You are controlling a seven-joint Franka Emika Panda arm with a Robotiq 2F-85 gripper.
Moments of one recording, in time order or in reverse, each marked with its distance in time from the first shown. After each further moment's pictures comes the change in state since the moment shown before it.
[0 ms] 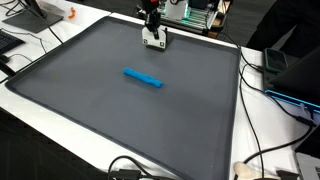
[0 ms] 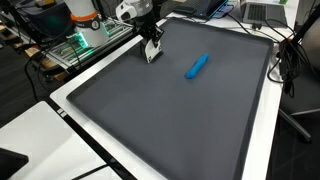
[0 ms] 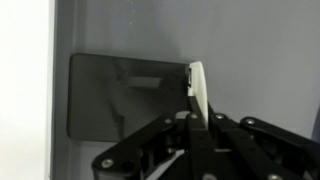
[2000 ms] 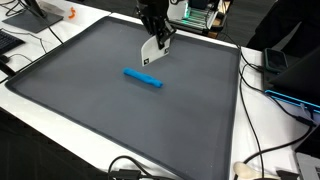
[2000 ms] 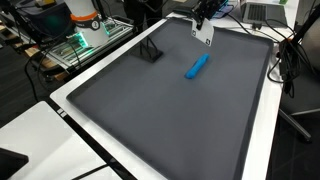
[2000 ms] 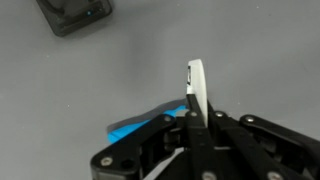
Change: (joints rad) arm 0.083 0.392 0.053 0.876 -0.545 -0.652 -0.402
